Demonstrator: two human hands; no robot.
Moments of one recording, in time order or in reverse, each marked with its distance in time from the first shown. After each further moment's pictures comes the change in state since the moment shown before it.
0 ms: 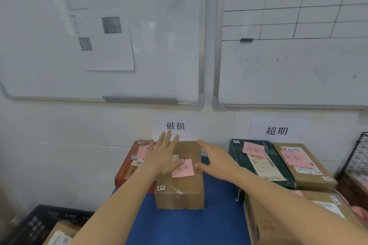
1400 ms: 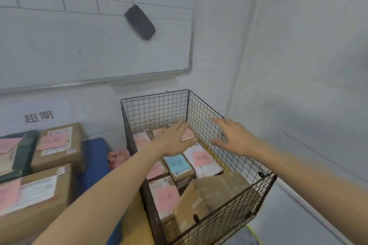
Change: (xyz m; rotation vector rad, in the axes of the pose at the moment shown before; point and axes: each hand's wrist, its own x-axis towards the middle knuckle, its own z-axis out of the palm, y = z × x) left_hand -0.030 0.734 0.026 -0.194 -0.241 0.729; right_hand -0.553 0.395 -0.302 -0.365 0.117 0.620
